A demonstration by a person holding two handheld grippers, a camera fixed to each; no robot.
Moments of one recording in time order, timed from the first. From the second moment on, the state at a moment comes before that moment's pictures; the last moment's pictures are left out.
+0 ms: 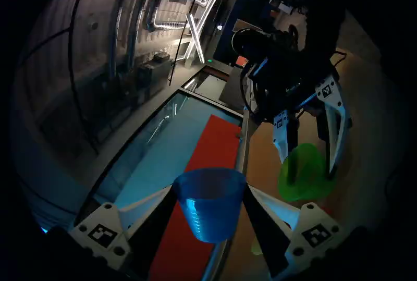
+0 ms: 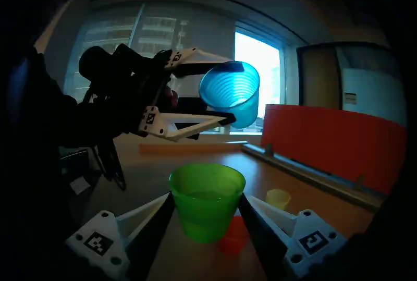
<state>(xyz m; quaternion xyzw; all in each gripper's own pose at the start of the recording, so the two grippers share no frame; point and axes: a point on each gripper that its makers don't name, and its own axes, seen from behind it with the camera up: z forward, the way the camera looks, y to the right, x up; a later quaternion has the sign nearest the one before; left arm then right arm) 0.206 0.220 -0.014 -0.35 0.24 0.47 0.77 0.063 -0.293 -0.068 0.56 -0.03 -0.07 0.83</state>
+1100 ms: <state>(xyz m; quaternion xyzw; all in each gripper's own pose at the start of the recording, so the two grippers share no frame) 0.194 0.191 0.008 -0.36 0.09 0.18 0.91 0.073 -0.287 -0.073 0.55 -0.02 -0.07 0.83</state>
